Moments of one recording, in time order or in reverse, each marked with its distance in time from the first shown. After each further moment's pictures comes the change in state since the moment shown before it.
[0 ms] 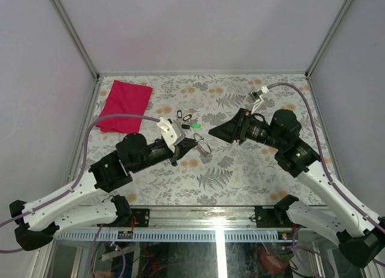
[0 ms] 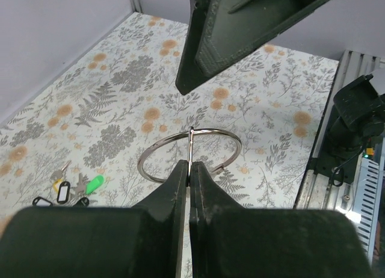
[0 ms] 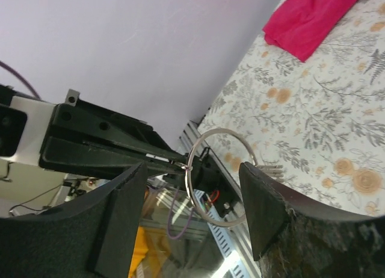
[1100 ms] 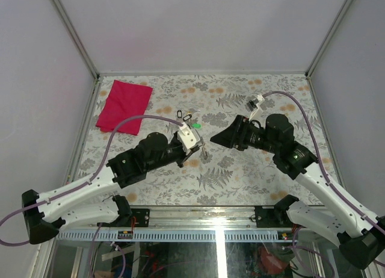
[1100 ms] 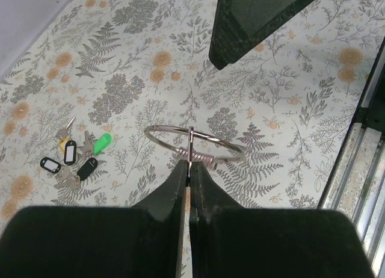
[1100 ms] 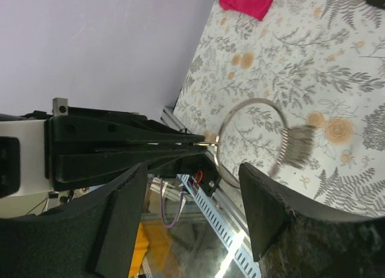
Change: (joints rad) left arm 0.000 0.114 -0.050 -0.055 -0.070 0.085; right arm 0.000 0.002 -0.041 -0.180 0.076 -0.008
